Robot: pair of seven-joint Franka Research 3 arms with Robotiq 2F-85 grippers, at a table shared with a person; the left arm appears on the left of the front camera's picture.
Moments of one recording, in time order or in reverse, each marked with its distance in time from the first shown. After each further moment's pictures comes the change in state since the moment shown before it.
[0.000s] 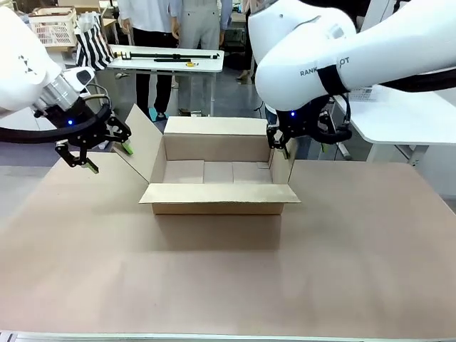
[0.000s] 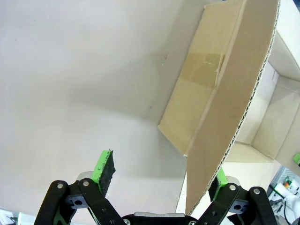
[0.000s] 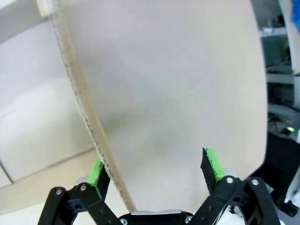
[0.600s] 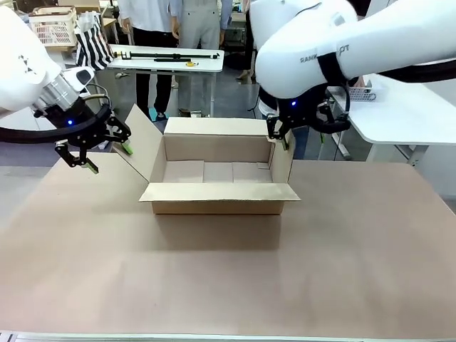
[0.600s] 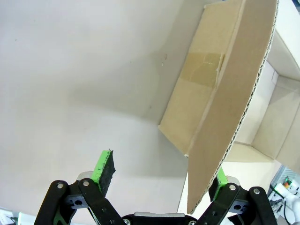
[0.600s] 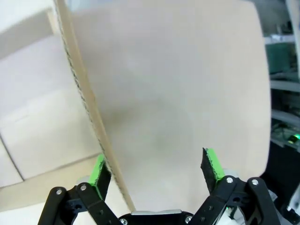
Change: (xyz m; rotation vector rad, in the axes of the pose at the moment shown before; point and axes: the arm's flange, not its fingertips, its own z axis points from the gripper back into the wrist) left arm 0.000 0.000 0.000 0.000 0.000 0.000; right arm 0.033 -0.027 0.010 0.093 0.005 0.007
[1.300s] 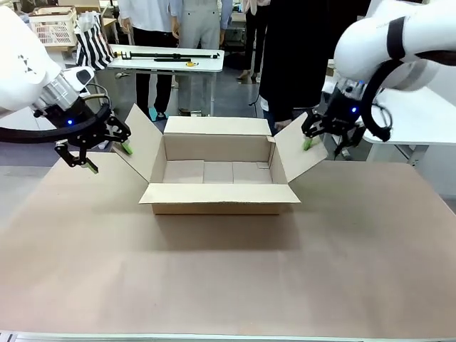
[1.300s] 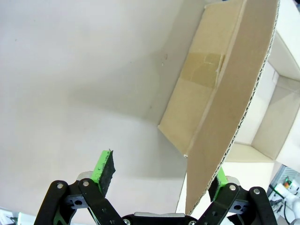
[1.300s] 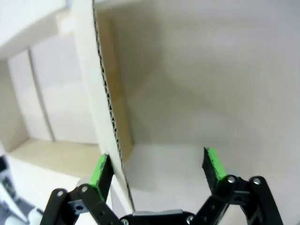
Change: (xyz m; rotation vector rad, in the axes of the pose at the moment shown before) left arm 0.000 0.000 0.000 0.000 0.000 0.000; right arm 0.041 -0.106 -0.099 0.616 0.143 0.127
